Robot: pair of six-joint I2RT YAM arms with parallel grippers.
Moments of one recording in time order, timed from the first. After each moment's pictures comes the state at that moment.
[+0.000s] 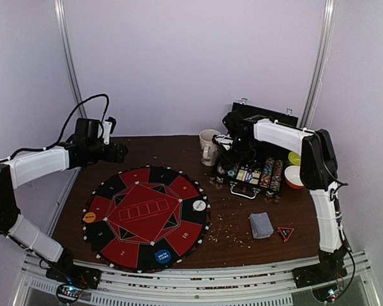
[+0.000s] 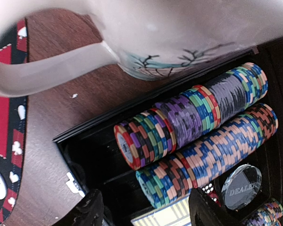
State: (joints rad) left arm -0.28 1.44 1.00 -0.12 -0.06 0.01; right arm 0.51 2.25 1.99 -0.89 0.03 -0.22
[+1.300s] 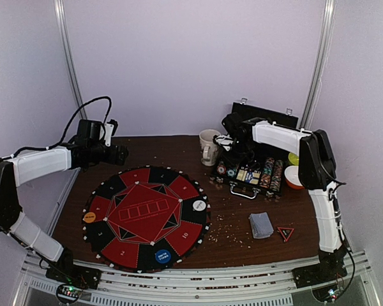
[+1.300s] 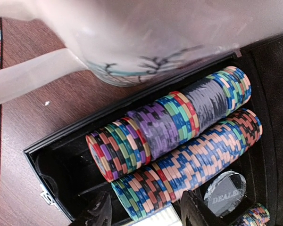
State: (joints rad) left arm -0.28 1.47 1.00 -0.12 -0.07 0.03; right arm 0.51 2.28 1.99 -0.85 0.13 -0.26
